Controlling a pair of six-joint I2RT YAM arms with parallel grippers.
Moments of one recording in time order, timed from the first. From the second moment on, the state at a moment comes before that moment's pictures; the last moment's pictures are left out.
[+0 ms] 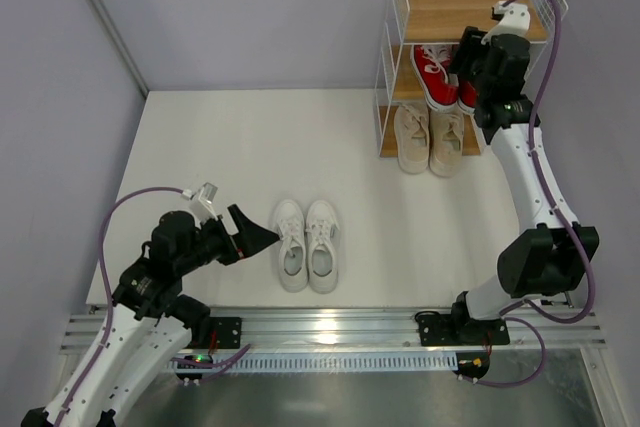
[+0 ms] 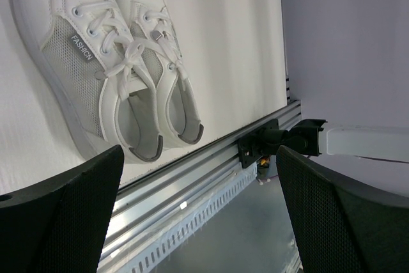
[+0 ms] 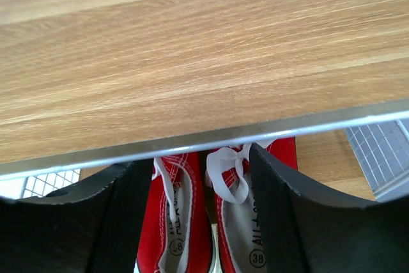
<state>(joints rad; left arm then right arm) -0.46 0.45 0.62 -0.62 0.33 -0.87 0.03 1.54 1.56 -0.13 0.14 0.13</state>
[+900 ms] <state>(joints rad) -0.46 0.49 0.60 -0.60 0.31 -0.87 0.43 0.83 0.76 -0.19 0.05 0.36</state>
